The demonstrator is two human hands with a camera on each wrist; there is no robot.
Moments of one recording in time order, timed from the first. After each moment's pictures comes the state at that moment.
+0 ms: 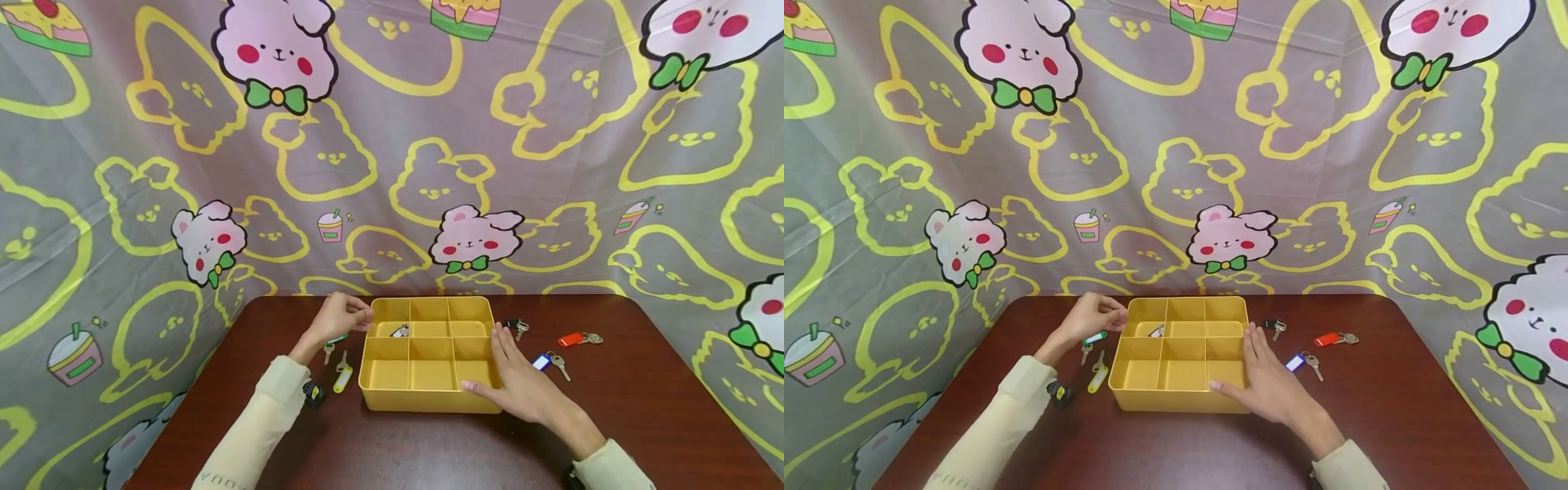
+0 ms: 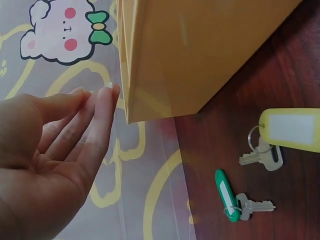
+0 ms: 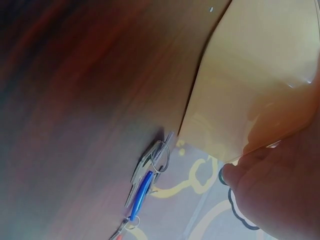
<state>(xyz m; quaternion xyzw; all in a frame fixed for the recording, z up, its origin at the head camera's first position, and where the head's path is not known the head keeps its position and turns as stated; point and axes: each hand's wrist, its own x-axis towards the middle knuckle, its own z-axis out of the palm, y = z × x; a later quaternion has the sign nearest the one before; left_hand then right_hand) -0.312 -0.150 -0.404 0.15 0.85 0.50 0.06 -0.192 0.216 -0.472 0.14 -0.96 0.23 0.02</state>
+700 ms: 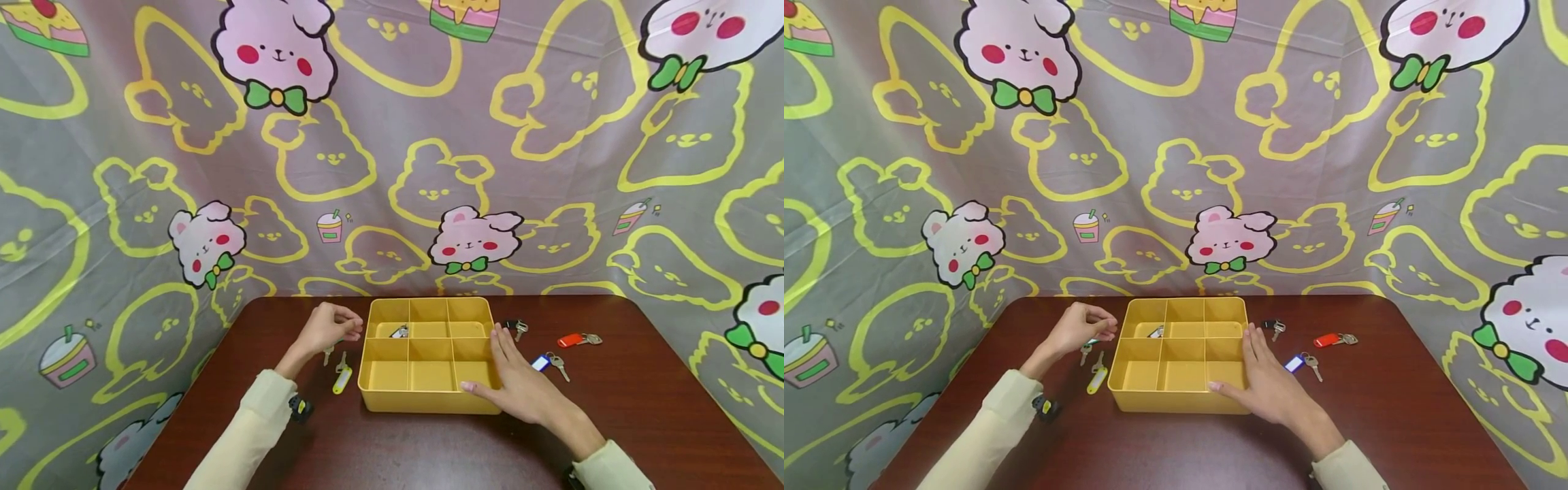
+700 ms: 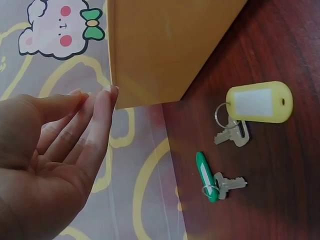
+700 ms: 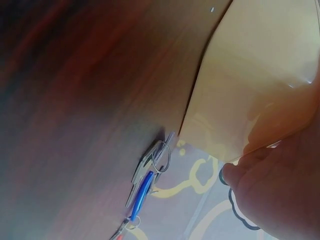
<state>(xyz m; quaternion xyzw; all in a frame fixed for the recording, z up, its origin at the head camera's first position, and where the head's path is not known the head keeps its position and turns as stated) -0.303 -0.170 -0.415 0.12 0.86 0.49 0.05 -0.191 0.215 -0.471 0.14 -0.96 0.23 0.02</state>
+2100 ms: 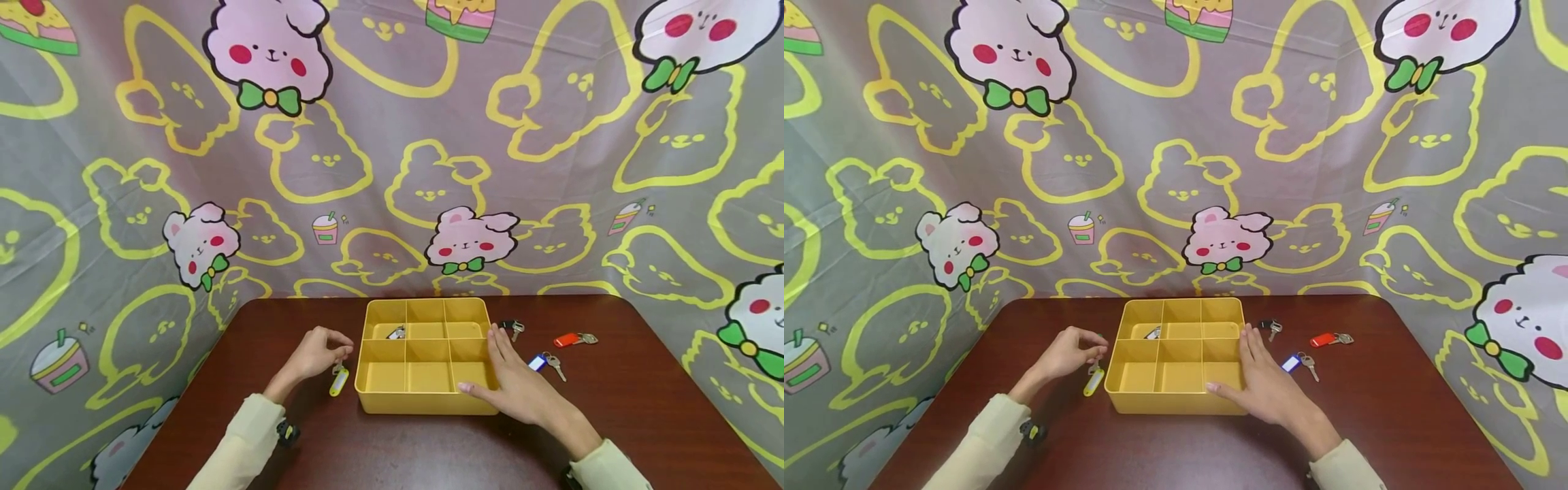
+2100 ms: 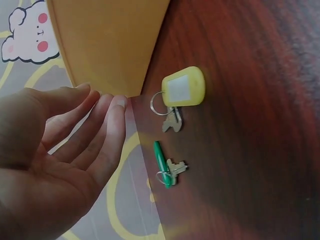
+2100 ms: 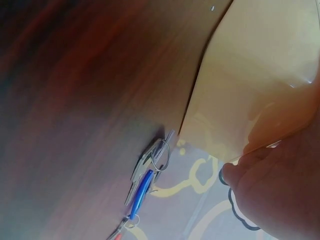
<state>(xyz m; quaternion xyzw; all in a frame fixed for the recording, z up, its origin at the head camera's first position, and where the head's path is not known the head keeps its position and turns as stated) -0.284 -0.187 -0.446 0.14 0.91 0.39 0.06 -0.190 0.215 -0.470 0.13 -0.96 0.23 0.02</state>
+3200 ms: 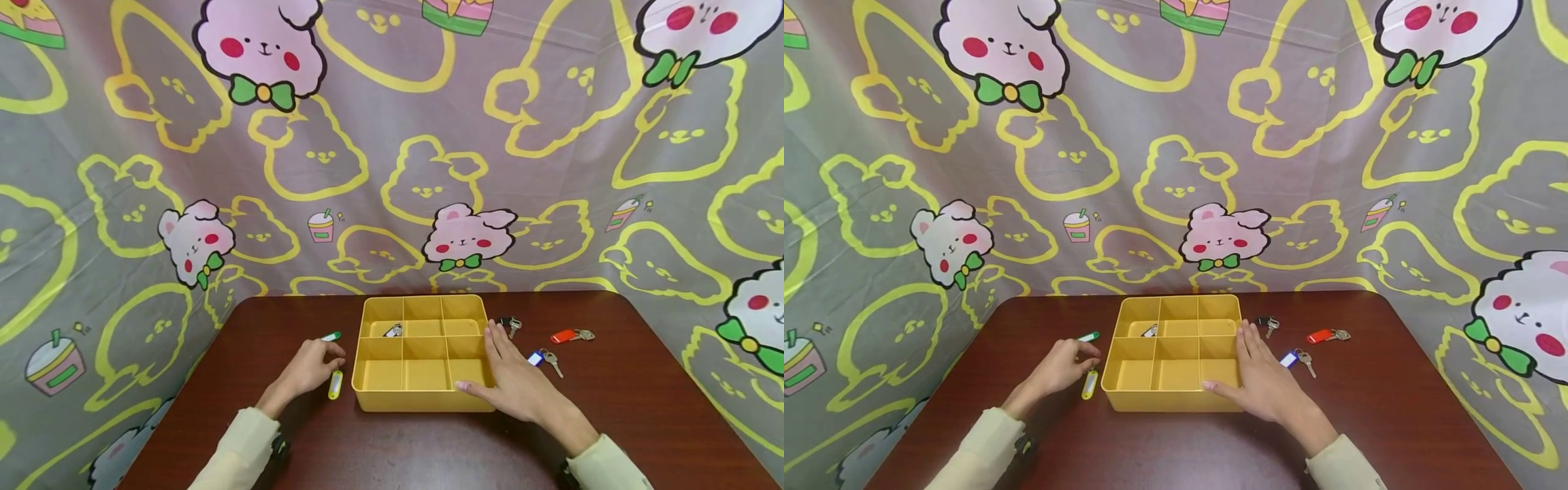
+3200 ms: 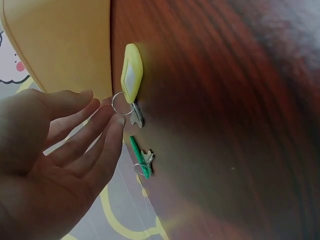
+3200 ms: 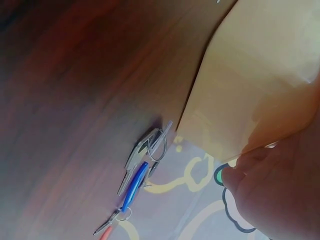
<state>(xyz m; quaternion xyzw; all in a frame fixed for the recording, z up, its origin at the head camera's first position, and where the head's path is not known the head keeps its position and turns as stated) -0.274 -0.193 -0.469 0.19 0.94 0.28 0.00 -0.193 0.214 -0.468 0.15 -0.97 0.18 0.03</state>
